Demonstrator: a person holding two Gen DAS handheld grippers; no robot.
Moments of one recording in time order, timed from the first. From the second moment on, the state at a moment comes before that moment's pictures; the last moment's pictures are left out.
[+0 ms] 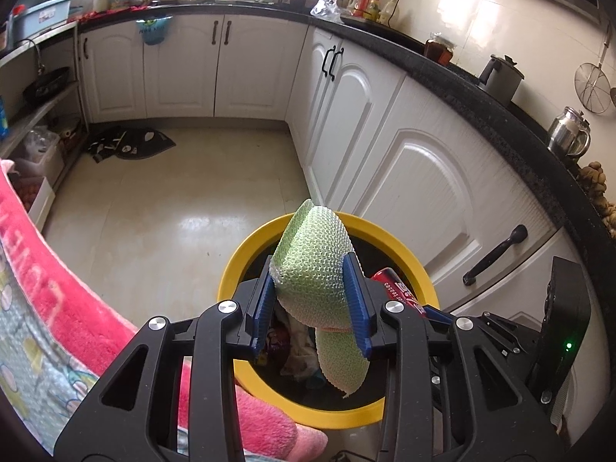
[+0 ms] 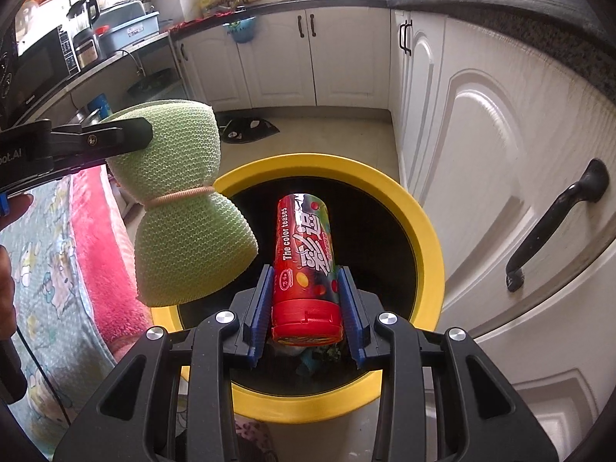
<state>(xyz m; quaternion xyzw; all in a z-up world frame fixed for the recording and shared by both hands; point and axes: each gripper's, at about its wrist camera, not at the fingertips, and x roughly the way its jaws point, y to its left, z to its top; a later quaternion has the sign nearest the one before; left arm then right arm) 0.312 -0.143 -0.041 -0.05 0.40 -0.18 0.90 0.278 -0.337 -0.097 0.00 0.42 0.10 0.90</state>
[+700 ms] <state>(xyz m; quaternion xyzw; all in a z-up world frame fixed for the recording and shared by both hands) 0.298 -0.123 -0.044 -0.05 0.43 -0.16 0.89 0.268 -0.334 -0.083 -0.01 0.41 0.09 0.91</state>
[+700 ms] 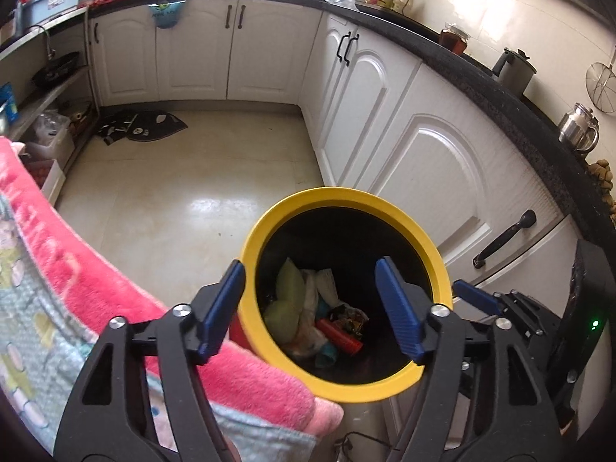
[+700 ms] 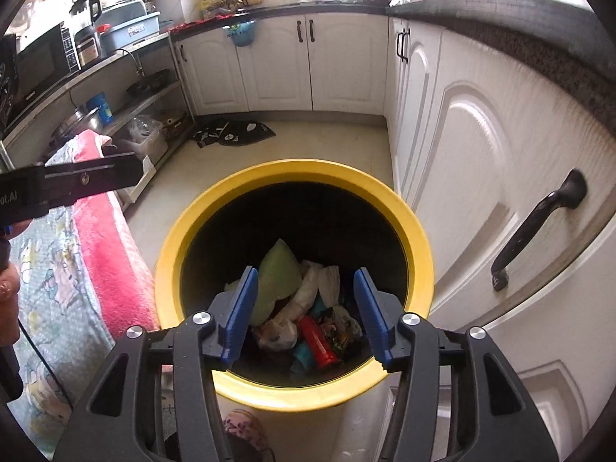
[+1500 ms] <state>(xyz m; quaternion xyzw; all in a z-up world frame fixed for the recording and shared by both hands) 0.213 -0.067 0.005 -0.05 0.38 -0.10 0.92 0.205 -0.305 -0.034 -0.02 0.34 0.08 0.94</state>
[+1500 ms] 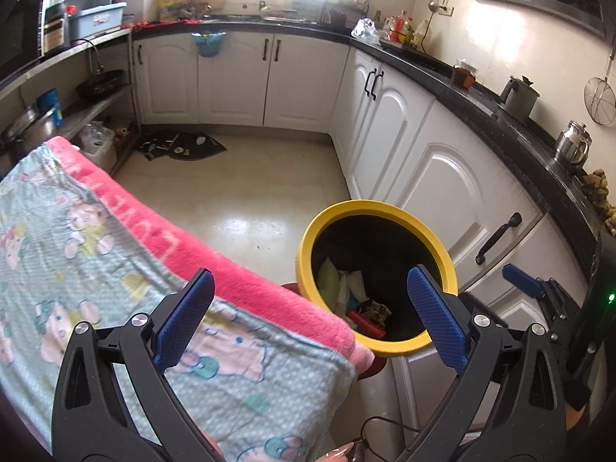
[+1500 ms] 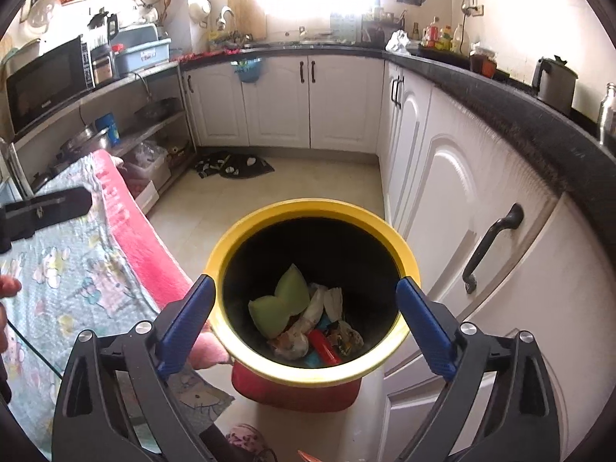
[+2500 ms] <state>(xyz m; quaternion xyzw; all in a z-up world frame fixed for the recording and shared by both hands) 0.072 -0.018 0.029 -0.03 0.22 -0.05 0.97 0.054 -0.235 0.007 -0.06 0.10 0.06 0.99</state>
